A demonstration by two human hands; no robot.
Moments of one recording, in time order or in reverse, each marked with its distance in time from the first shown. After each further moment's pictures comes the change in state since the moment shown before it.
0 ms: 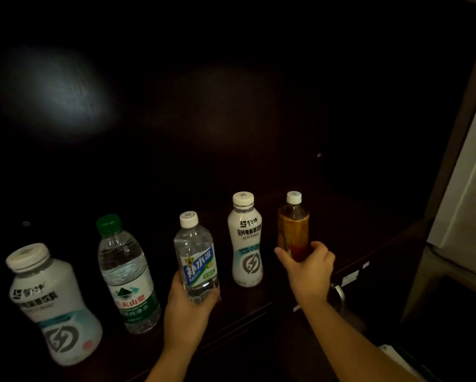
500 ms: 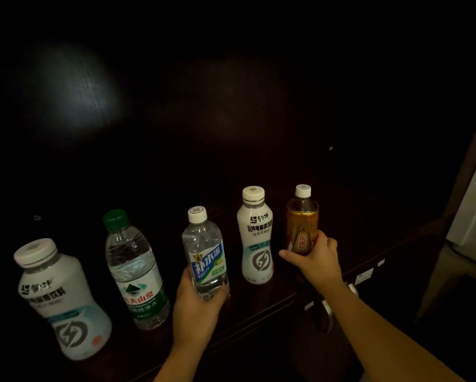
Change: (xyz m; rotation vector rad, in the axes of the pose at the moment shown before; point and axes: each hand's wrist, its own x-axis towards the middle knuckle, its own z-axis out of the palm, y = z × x) left_hand 0.003 -0.005 0.002 -0.005 0.014 0.039; right_hand 0.039 0.019 0.008 -0.072 -0.354 -0.095
